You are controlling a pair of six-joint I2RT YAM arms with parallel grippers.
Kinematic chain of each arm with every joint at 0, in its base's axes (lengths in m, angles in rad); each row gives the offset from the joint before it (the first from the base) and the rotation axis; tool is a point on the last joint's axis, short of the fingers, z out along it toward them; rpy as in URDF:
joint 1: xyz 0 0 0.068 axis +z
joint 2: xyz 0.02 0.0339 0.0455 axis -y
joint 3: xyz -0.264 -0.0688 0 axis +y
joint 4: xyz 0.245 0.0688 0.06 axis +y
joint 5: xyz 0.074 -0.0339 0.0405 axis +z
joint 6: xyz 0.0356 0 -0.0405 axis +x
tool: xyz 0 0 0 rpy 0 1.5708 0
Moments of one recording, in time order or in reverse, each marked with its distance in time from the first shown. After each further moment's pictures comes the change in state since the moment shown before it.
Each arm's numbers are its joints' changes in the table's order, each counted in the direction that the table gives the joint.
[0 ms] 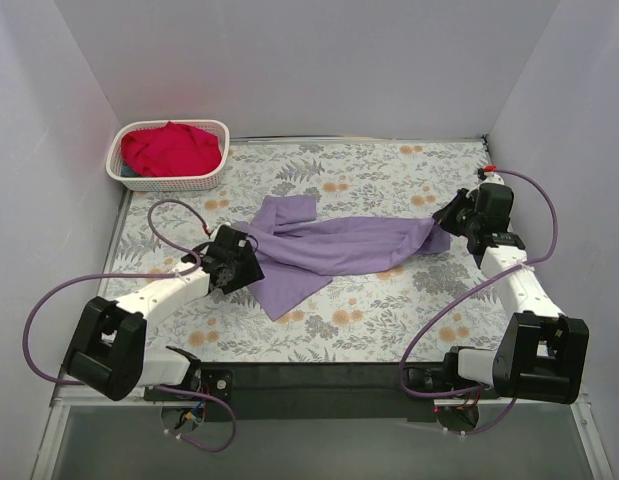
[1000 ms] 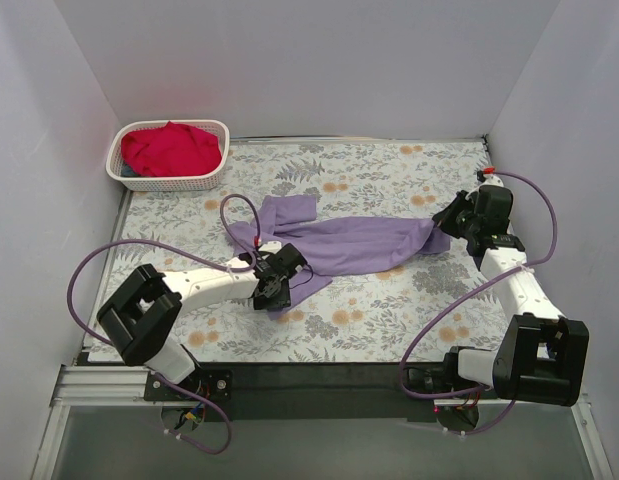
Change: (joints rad) left arm -0.447 -0.239 -0.190 0.278 0.192 -0.138; right arm 0.002 0.011 0.020 0.006 0.000 -0.003
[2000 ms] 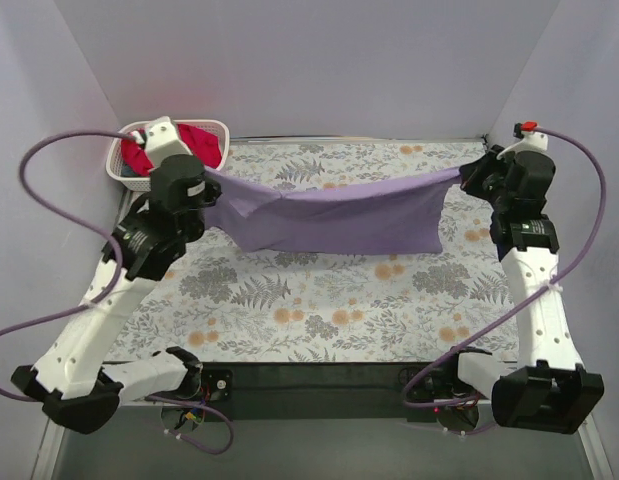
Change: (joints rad) left arm 0.258 0.402 -0.612 0.084 0.447 0.384; right arm 0.000 0.111 -0.315 0.142 -0.070 -0.060
